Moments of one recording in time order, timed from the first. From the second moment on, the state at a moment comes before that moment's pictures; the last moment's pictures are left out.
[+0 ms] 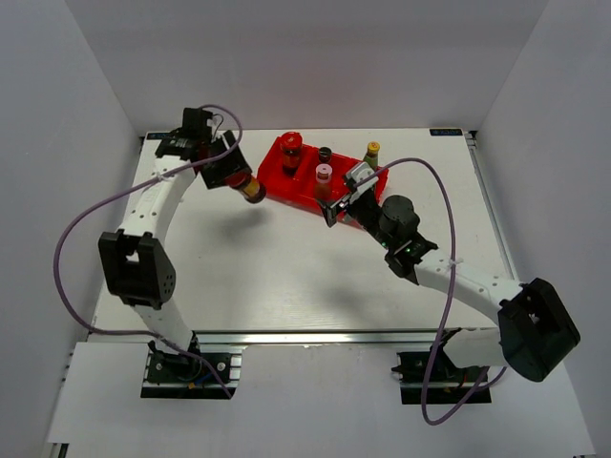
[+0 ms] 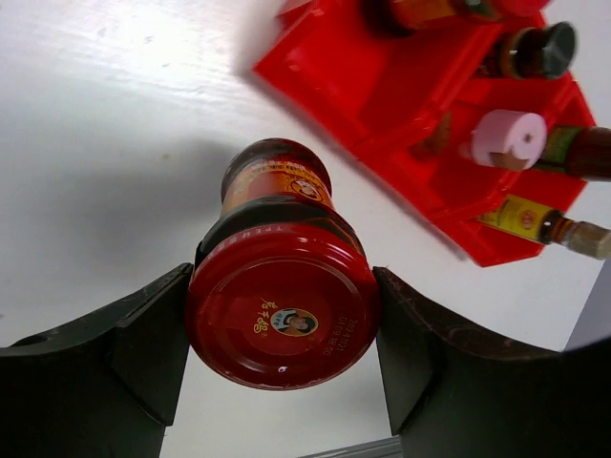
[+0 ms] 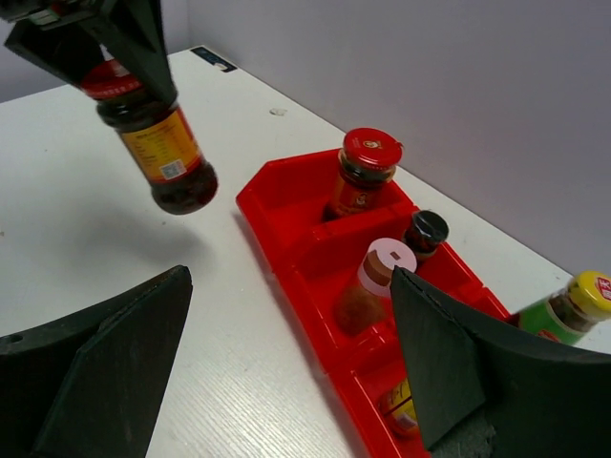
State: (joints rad) left arm -0.13 1.70 1.61 -0.79 0.15 -0.56; right arm 0.70 1.29 0.74 0.63 -0.06 -0.17
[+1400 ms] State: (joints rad) left arm -0.30 2.21 2.15 -0.74 0.04 -0.46; right arm 0.70 1.09 0.56 0.54 0.15 -0.14
